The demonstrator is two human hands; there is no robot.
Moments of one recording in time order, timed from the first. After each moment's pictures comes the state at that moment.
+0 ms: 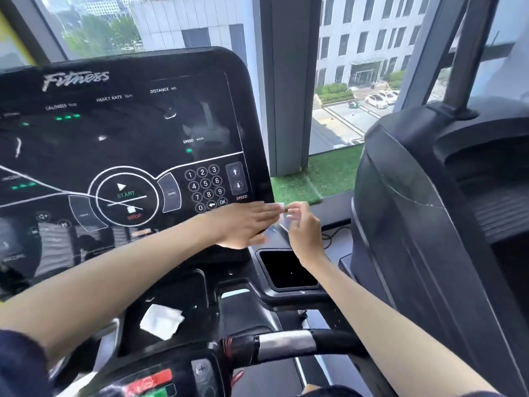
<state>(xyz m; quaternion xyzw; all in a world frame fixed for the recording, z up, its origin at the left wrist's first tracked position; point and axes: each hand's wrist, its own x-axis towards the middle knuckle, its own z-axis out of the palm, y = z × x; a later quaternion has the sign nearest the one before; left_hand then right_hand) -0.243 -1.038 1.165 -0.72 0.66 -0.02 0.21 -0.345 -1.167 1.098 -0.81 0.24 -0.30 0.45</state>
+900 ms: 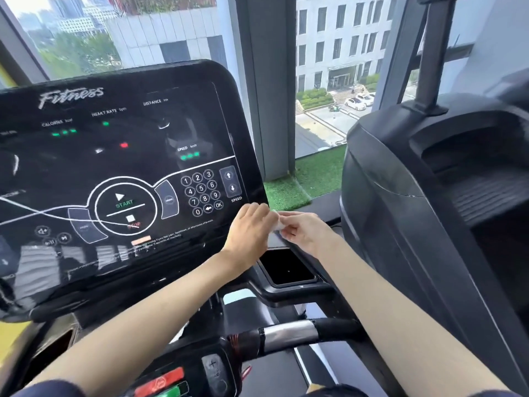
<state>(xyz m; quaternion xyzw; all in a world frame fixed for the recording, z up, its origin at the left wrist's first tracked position) -0.289 -1.042 1.128 -0.78 0.57 -0.25 -0.12 -0.364 -1.178 1.122 -0.46 0.26 -0.08 0.84</state>
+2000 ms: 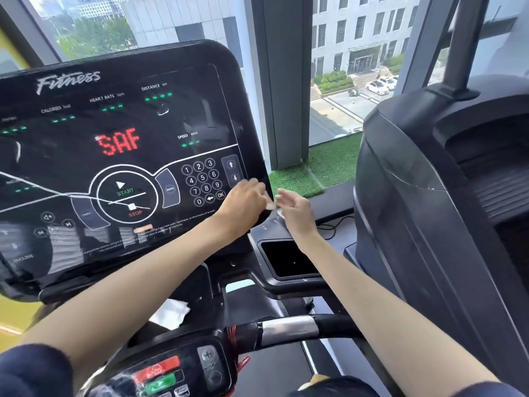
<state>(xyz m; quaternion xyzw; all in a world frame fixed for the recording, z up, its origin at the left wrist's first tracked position) -0.265 -1.056 1.168 -0.82 0.54 -0.15 0.13 -0.345 -1.157 1.121 -0.67 0.28 -0.18 0.67</state>
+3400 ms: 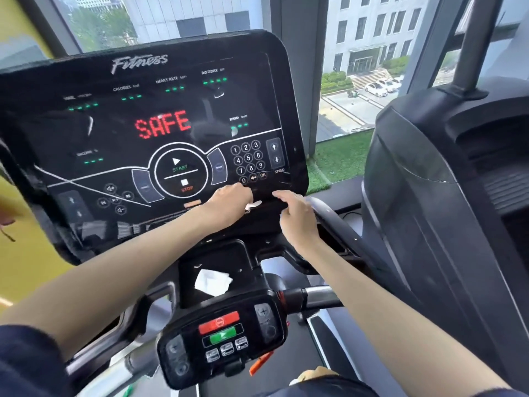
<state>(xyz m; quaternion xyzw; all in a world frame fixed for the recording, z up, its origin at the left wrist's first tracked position) -0.244 -0.940 1.177 -0.90 0.44 0.00 0.05 -0.357 -1.054 1.127 -0.87 0.18 -0.26 0.38</state>
